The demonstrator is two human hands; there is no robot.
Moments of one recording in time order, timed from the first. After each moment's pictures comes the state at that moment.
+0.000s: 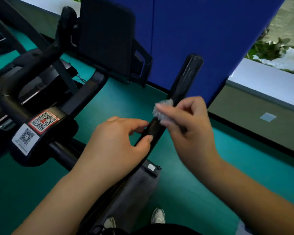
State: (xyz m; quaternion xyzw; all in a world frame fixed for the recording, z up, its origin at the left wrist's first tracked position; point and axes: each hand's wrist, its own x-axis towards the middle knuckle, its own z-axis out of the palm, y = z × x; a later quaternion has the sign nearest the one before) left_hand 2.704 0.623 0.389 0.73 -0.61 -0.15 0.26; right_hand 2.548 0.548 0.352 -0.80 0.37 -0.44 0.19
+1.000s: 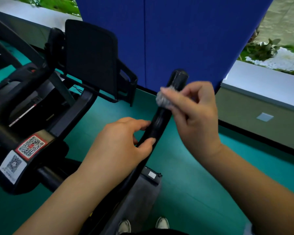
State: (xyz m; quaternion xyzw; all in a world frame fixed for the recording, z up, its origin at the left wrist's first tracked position) left_hand 2.694 0.584 0.400 0.71 -0.64 -0.18 0.23; right_hand 2.538 0.489 0.373 -0.79 0.36 -0.50 0.05
